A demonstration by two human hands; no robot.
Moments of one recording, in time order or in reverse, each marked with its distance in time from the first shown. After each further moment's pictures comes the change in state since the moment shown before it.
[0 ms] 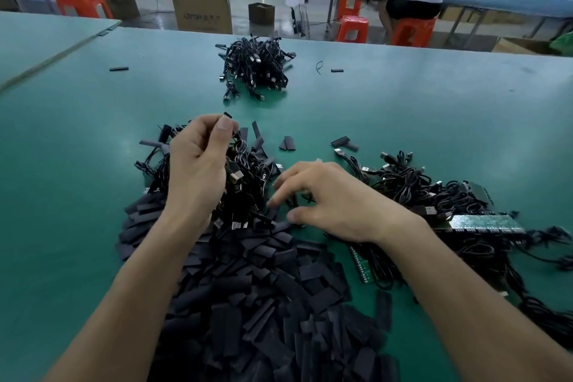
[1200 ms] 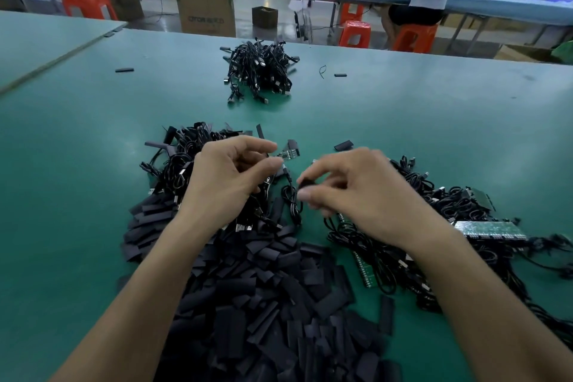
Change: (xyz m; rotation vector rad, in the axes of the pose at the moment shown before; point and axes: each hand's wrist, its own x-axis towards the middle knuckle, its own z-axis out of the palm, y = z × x) left_hand -0.003 -0.006 -0.002 0.190 -0.302 0.053; right_hand -0.020 -0.004 -0.014 0.210 0.252 0.076
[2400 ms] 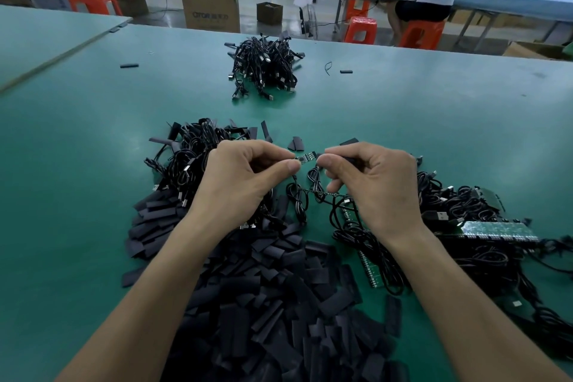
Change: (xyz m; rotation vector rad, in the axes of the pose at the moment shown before) left_hand -0.003 0.008 0.007 0.060 -0.030 0.041; right_hand 0.010 0.026 0.023 0.290 0.500 -0.105
